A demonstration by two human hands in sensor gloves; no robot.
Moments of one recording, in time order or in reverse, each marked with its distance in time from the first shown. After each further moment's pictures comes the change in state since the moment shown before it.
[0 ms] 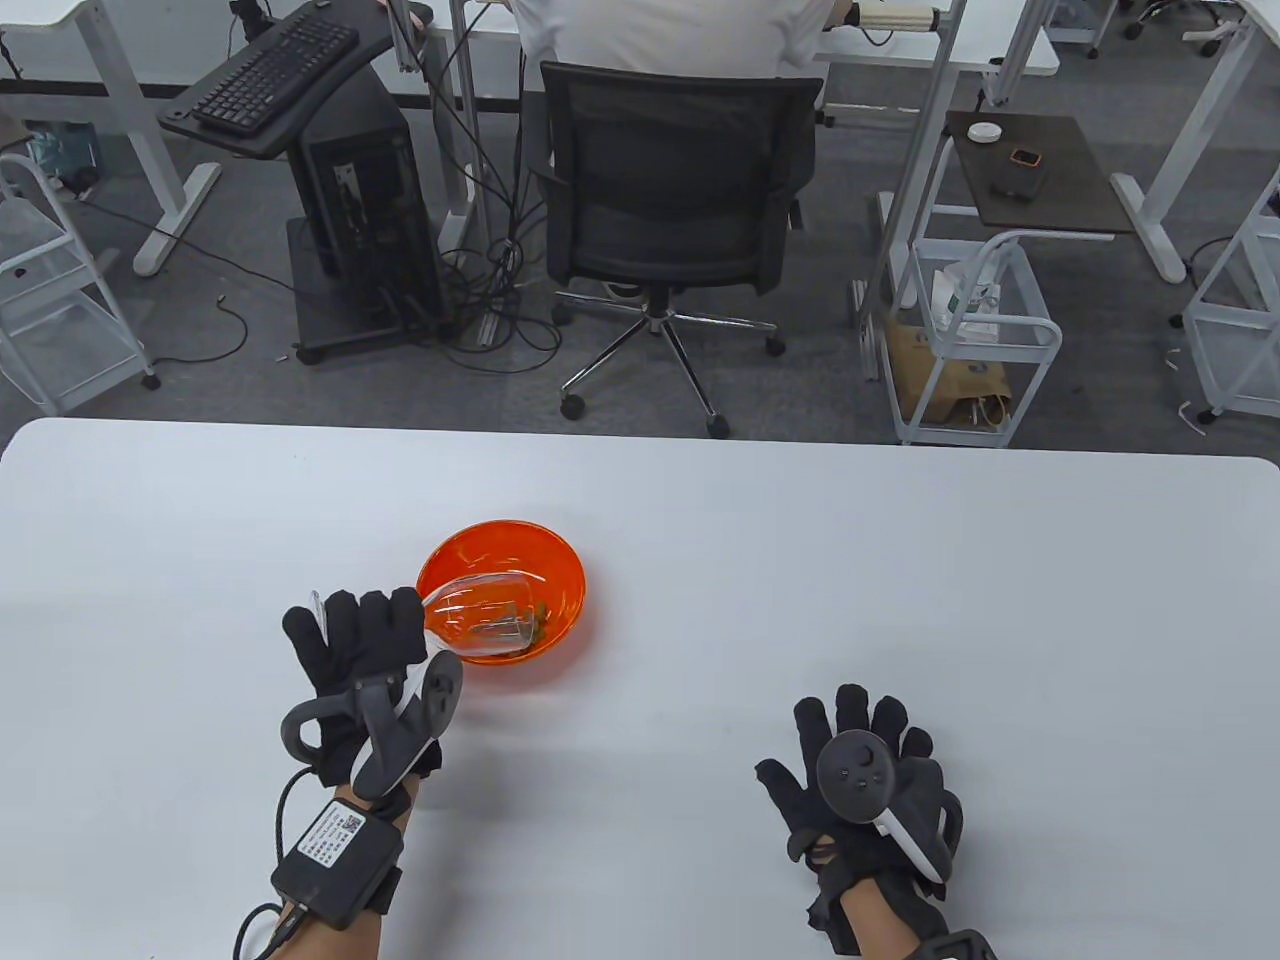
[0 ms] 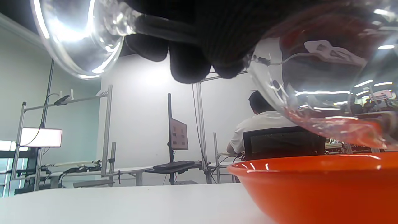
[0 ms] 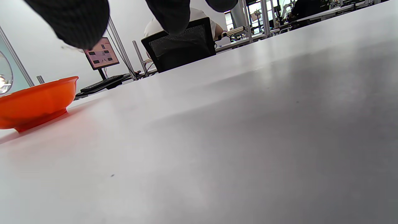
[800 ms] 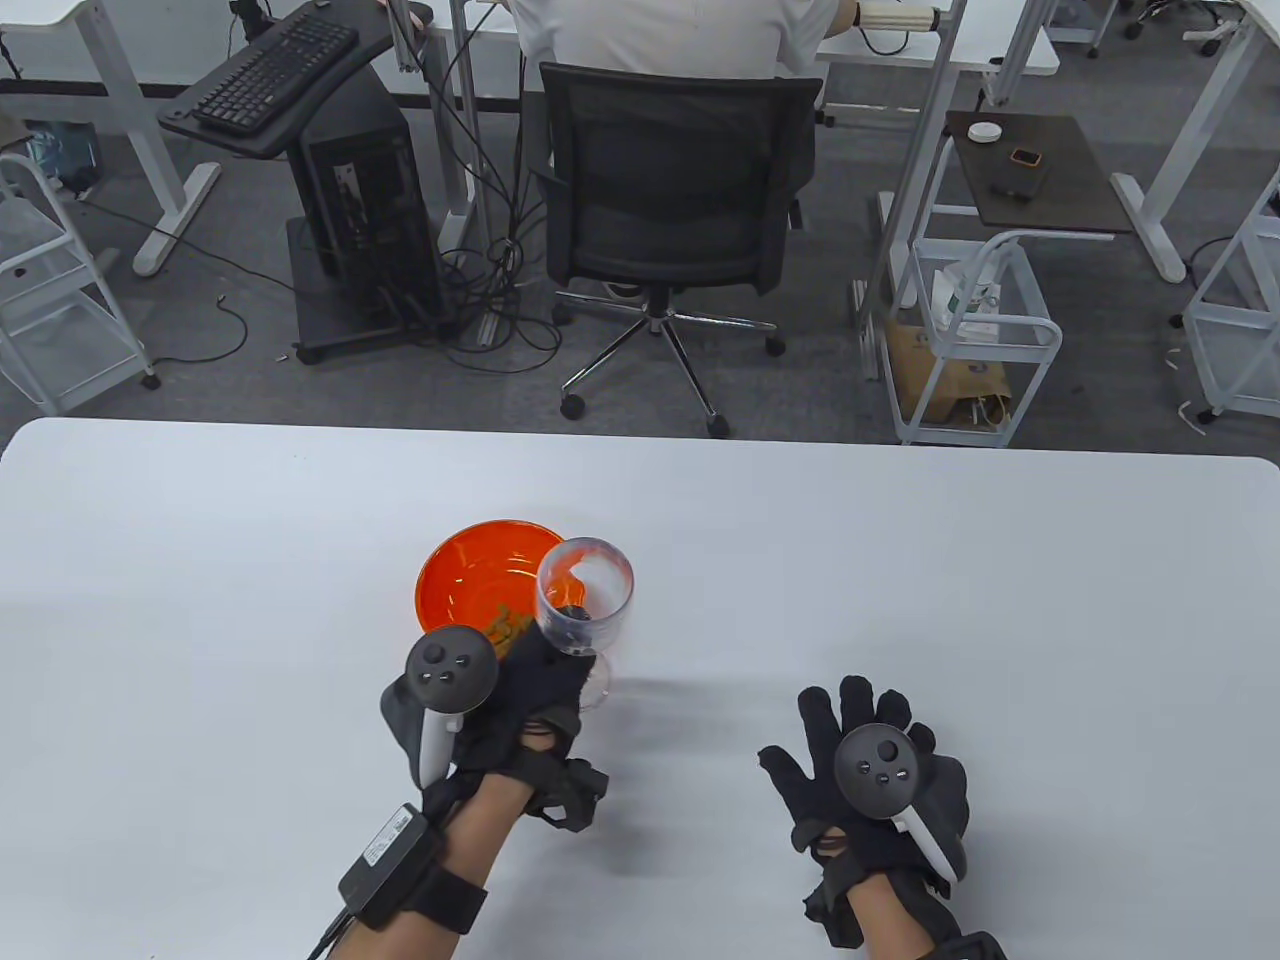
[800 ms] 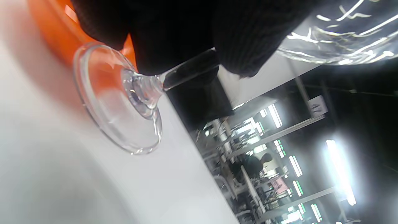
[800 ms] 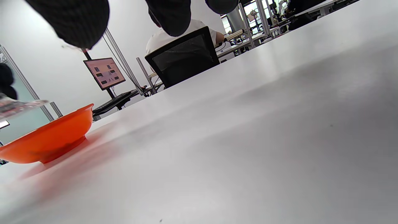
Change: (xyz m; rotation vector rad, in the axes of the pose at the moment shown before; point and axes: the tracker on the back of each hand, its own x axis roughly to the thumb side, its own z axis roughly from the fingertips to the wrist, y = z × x) left_hand 0.099 0.014 0.021 -0.694 0.145 1.088; right_hand -0.001 -0.016 0.002 -0.030 -0.013 -0.141
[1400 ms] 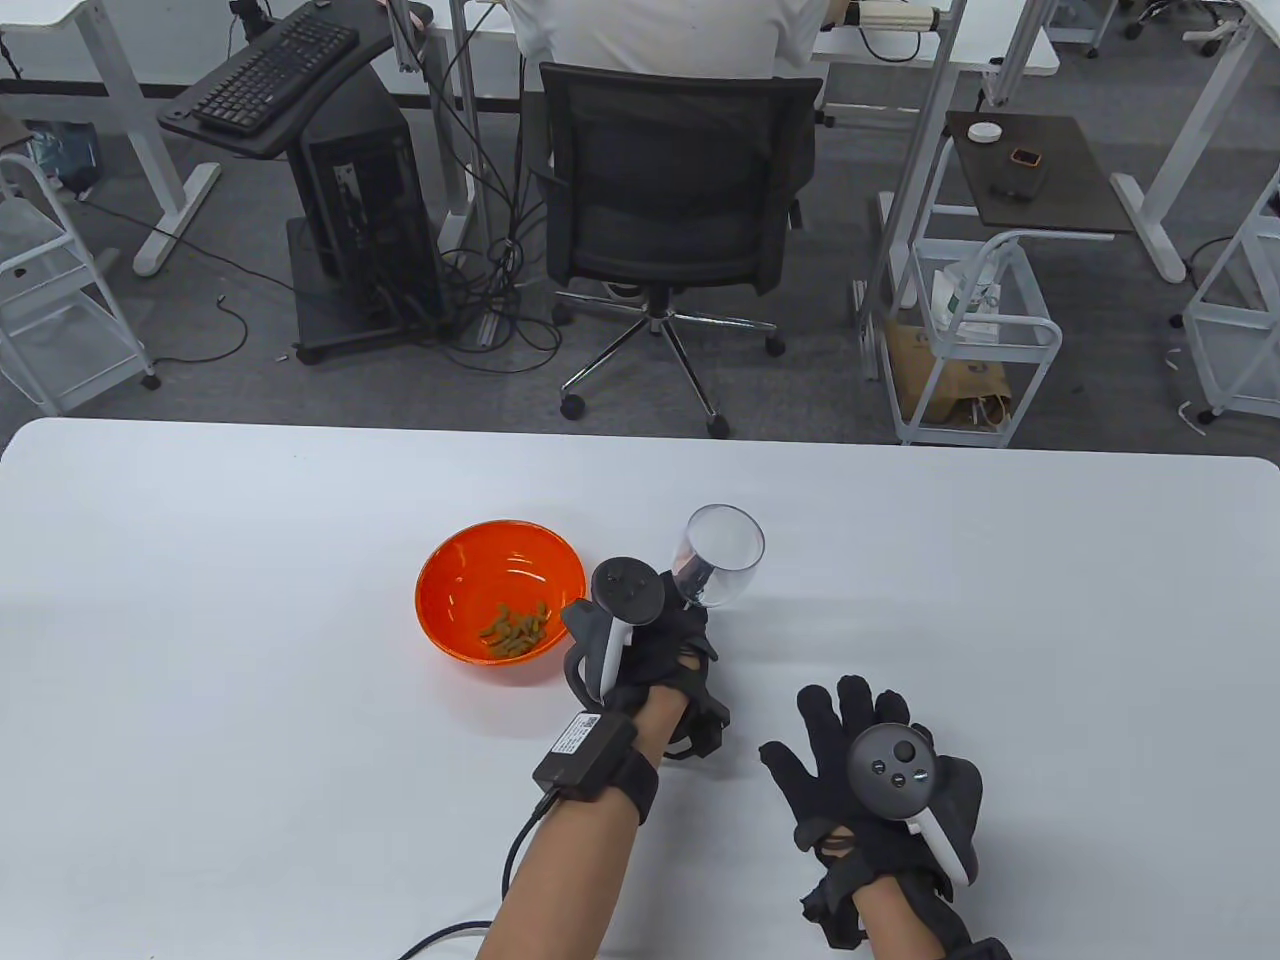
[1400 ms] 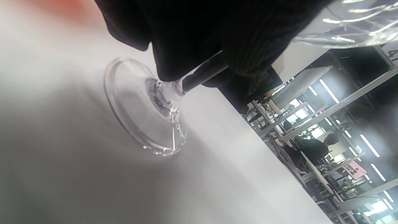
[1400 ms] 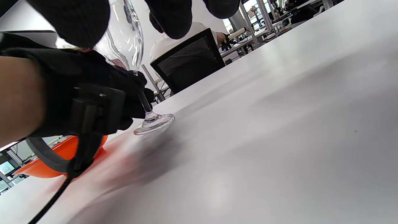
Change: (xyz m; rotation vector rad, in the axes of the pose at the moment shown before) left_hand 0.020 -0.101 -0.088 0.065 0.130 -0.249; right_hand 0.003 -0.008 0.003 0.002 -0.016 -0.072
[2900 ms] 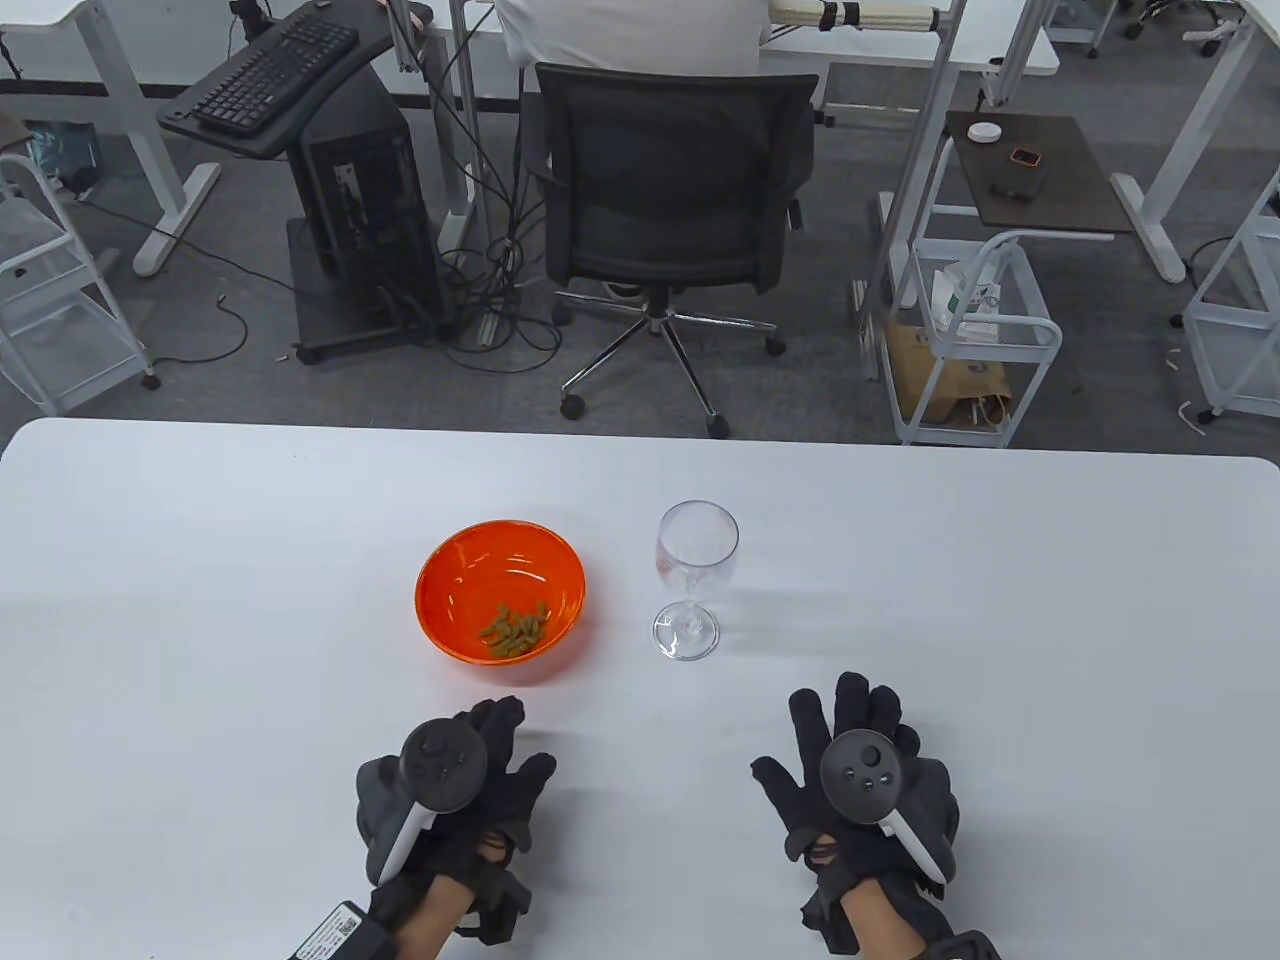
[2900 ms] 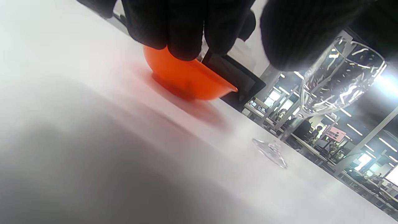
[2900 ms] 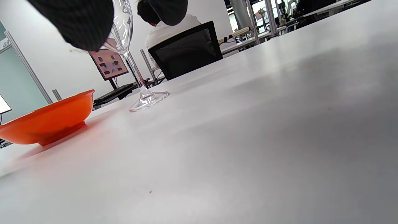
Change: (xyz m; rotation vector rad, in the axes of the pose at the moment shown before) left_hand -0.141 0.128 0.128 0.083 -0.193 -0.260; right_hand 0.000 0.016 -0.002 -0.003 -0.009 0.137
